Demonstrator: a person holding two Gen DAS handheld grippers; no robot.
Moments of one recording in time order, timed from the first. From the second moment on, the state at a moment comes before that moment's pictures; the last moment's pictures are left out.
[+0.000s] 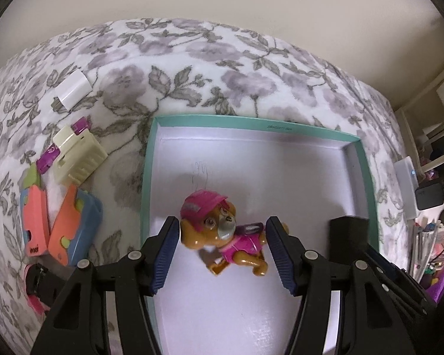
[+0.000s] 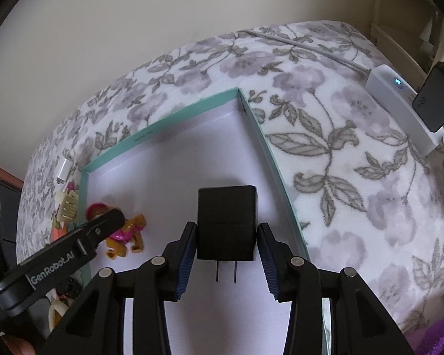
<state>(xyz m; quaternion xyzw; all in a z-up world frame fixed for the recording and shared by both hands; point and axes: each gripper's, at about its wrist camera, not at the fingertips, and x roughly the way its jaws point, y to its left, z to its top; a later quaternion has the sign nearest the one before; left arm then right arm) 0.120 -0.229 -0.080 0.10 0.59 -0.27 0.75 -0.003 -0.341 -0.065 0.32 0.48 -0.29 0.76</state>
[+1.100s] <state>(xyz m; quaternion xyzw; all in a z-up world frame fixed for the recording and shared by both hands) 0.071 -0.110 0.020 0.02 0.47 -0.22 0.86 -0.019 -0.249 0.020 0.23 0.45 -0.29 0.81</state>
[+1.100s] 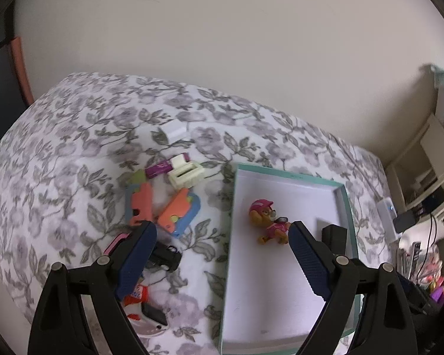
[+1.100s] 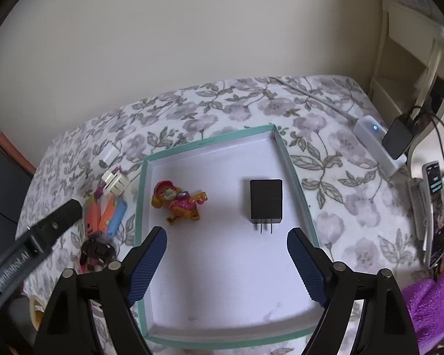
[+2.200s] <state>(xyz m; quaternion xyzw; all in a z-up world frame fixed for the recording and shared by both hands) 0.102 0.028 -0.026 0.00 0.54 -0.04 0.84 0.042 -0.142 0.000 0.17 0.48 -0.17 0.84</state>
